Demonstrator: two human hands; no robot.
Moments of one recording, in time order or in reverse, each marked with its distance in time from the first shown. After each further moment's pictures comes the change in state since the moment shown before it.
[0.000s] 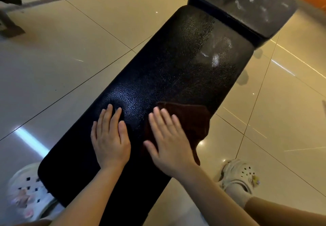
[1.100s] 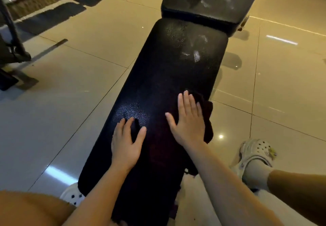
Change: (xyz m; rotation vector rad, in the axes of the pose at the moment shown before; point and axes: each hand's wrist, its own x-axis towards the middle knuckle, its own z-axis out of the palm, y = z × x) left_hand 0.014 0.007 -0.050 -0.045 -0.468 0.063; right_hand 0.014 0.012 -0.002 0.125 0.130 0.623
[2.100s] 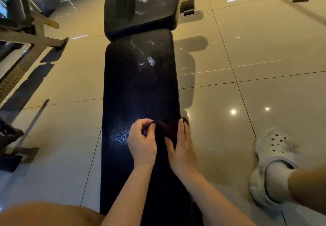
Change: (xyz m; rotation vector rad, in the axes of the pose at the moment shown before) left_hand 0.007 0.091 0.026 -0.187 0.120 0.429; right_hand -0.082 -0.023 -0.005 0.849 0.044 0.509
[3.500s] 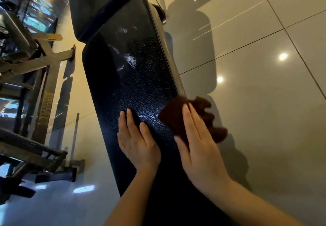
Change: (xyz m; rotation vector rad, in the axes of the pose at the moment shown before) left_hand 0.078 -0.058 0.049 0.660 0.047 0.126; right_hand 0.077 0.016 0.004 0.298 0.084 -0.195
